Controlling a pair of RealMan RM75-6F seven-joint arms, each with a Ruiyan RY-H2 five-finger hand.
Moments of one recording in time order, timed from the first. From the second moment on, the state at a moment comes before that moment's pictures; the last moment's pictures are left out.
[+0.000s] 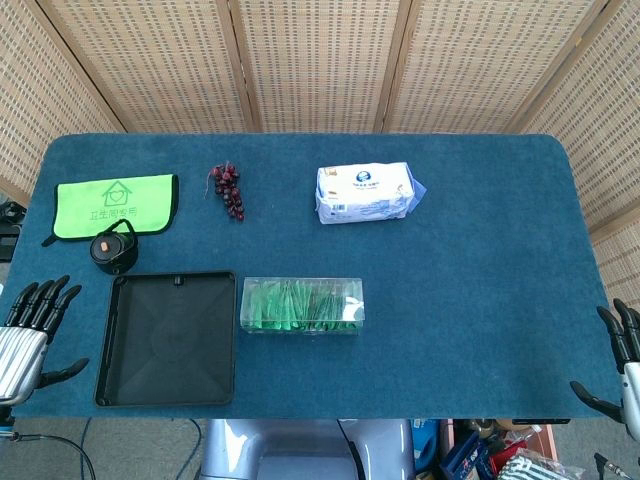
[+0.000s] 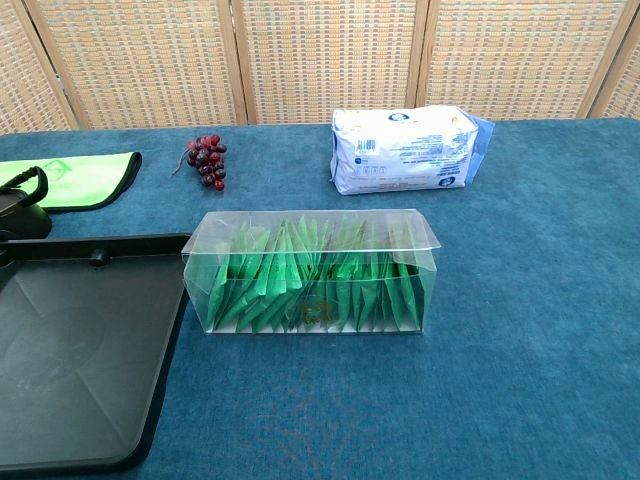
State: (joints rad) left arm -0.09 -1.07 0.02 -1.65 1.66 1.54 0.03; right arm -0.07 -0.99 0.04 -1.72 -1.58 1.65 0.02
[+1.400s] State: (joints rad) left arm -0.77 -1.48 -0.21 -1.64 1.42 0.81 0.29; right arm -0.04 -0.96 0.07 -1.68 -1.43 1.53 0.15
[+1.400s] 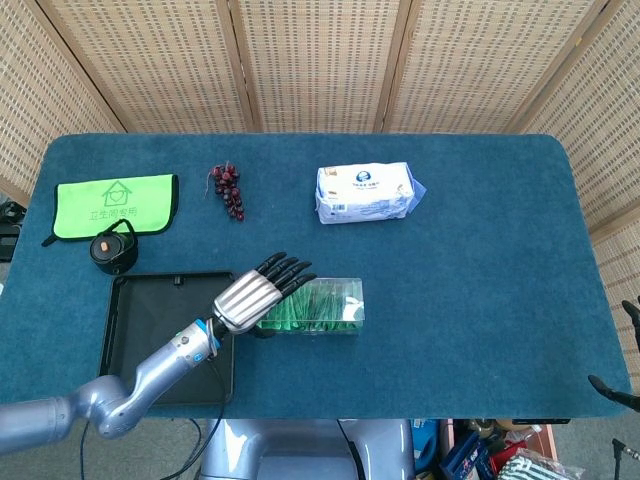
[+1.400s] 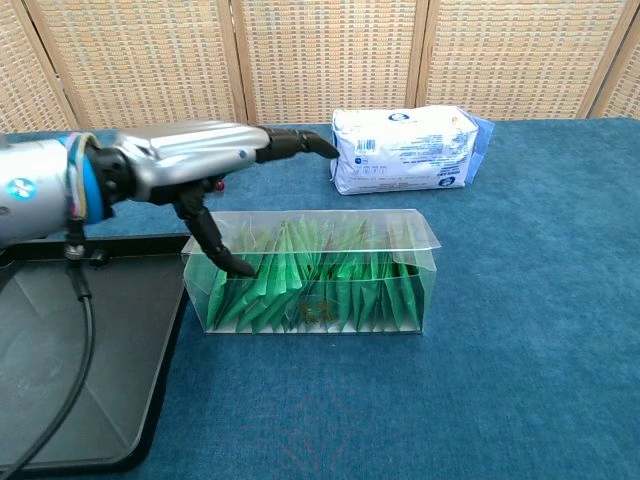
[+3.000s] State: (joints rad) left arm -0.85 -1.51 -0.28 -1.53 1.20 0.89 0.32; right arm -0.02 -0.96 0.08 -1.67 -1.40 1.47 0.15
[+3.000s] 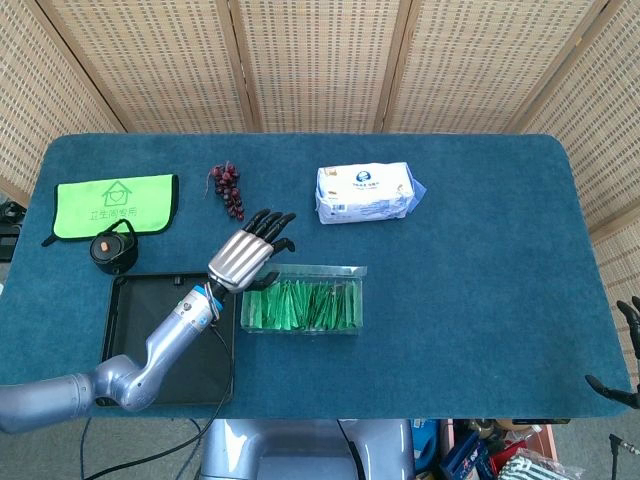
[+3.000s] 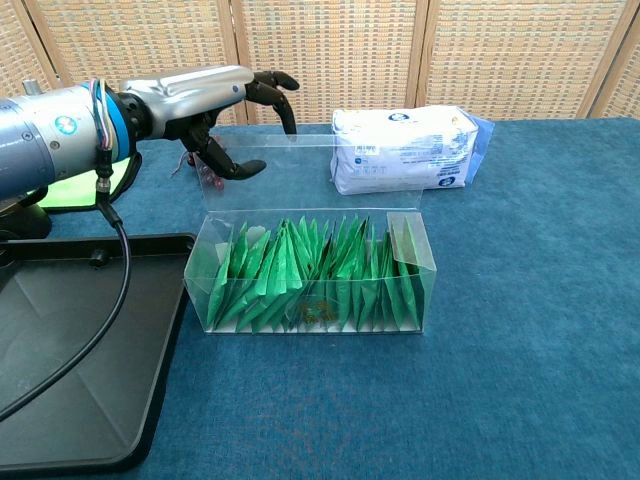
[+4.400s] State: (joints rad) left arm -0.88 -1.42 -0.27 -1.52 1.19 0.98 0.19; right arm -0.02 -0.97 0.07 -1.67 -1.40 1.46 0.13
